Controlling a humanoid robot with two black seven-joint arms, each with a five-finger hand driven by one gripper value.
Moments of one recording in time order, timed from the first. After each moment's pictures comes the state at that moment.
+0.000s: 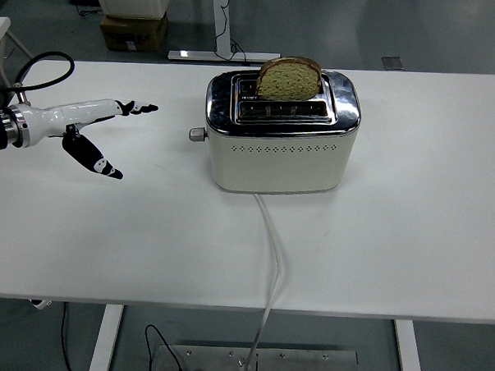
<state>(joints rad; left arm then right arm) -0.86 0.80 -0.54 -1.28 1.31 -0.32 -0.16 0.02 0.00 0.29 0.08 -0.32 0.06 0.23</state>
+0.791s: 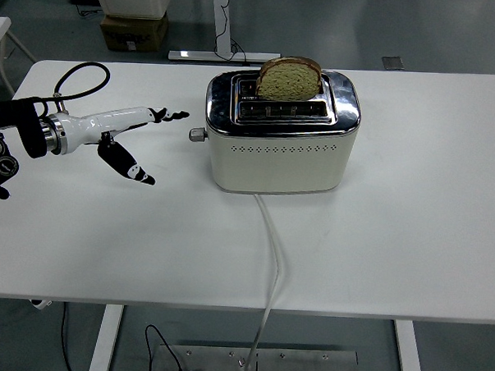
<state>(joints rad) -0.86 0.70 -0.54 -1.25 1.31 -0.30 -0.15 0.02 0.00 0.29 0.08 -0.32 0.06 0.23</state>
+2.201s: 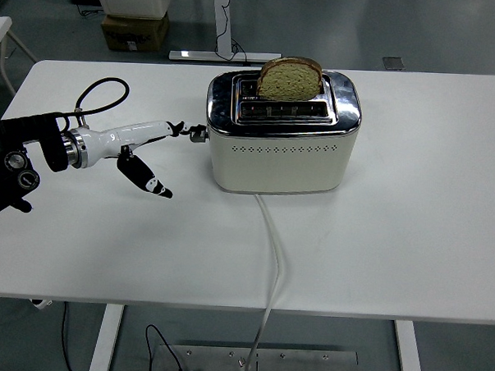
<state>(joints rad) -0.82 0.64 -0.54 -1.27 1.30 -0.28 -0.12 0.02 0.00 0.29 0.08 -0.32 0.06 0.23</state>
